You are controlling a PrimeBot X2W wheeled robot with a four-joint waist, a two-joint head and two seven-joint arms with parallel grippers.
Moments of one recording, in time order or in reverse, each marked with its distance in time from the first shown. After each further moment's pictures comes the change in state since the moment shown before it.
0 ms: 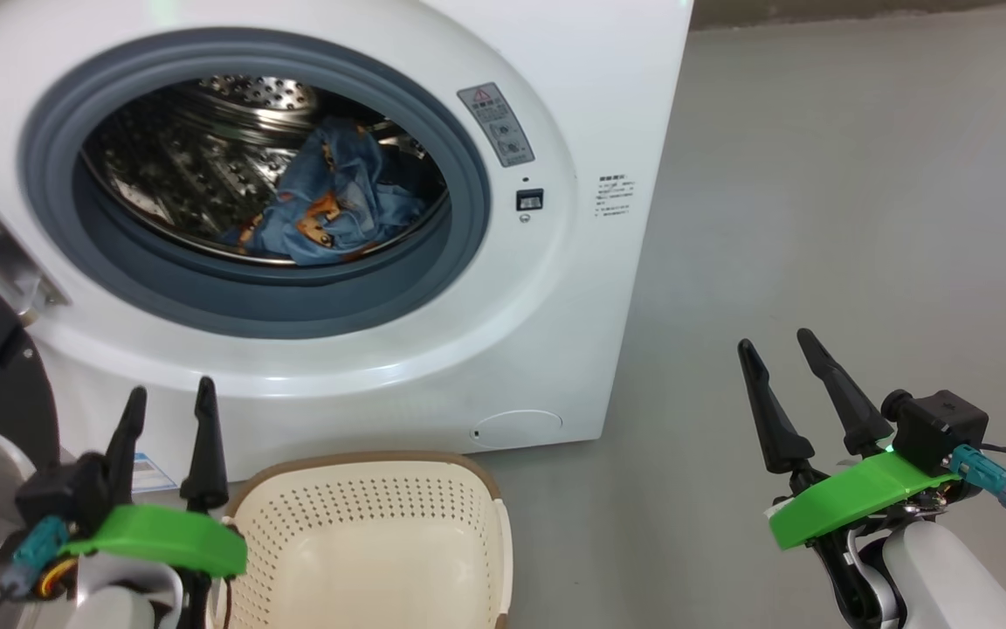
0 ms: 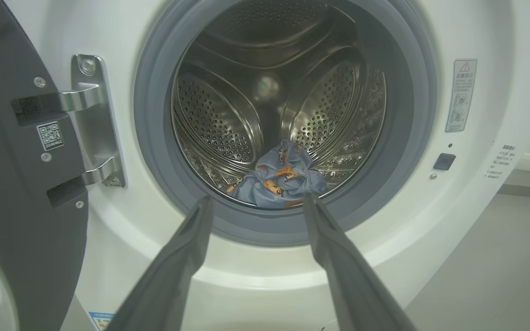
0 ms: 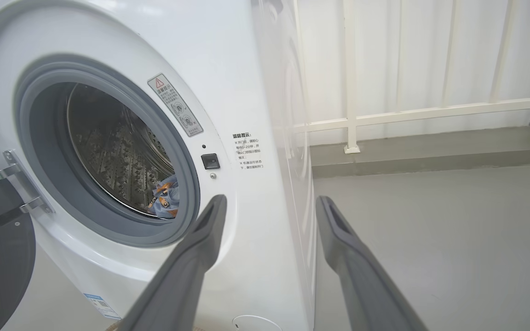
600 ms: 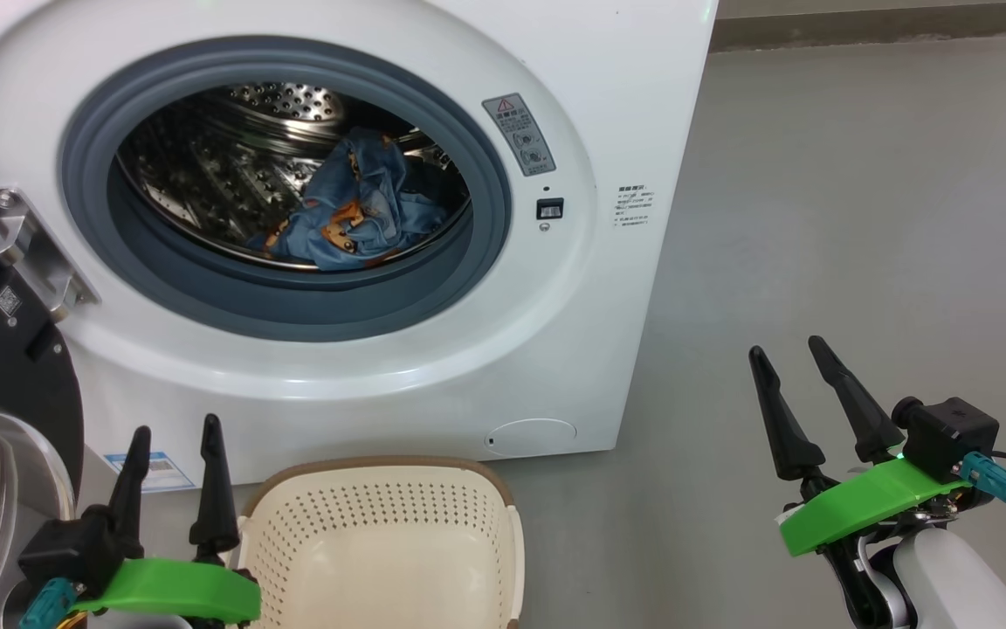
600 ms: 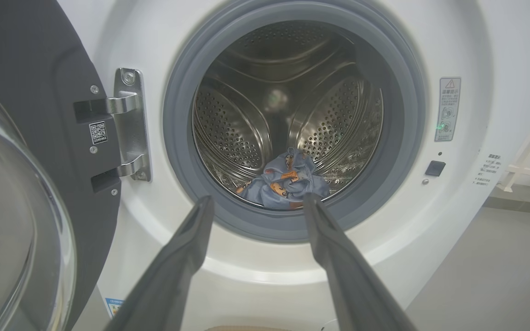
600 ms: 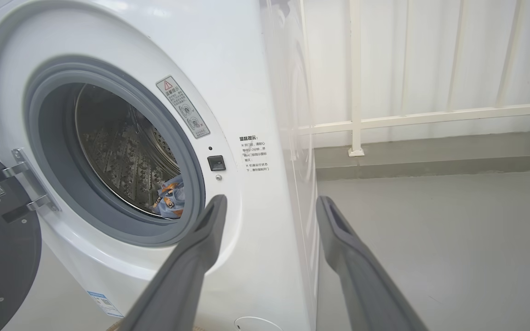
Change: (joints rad) left arm 0.166 -0.026 0.015 -0.196 0.010 0.051 0.000; right arm 0.018 -0.016 -0.009 -0.005 0.003 0.000 0.000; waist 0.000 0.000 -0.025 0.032
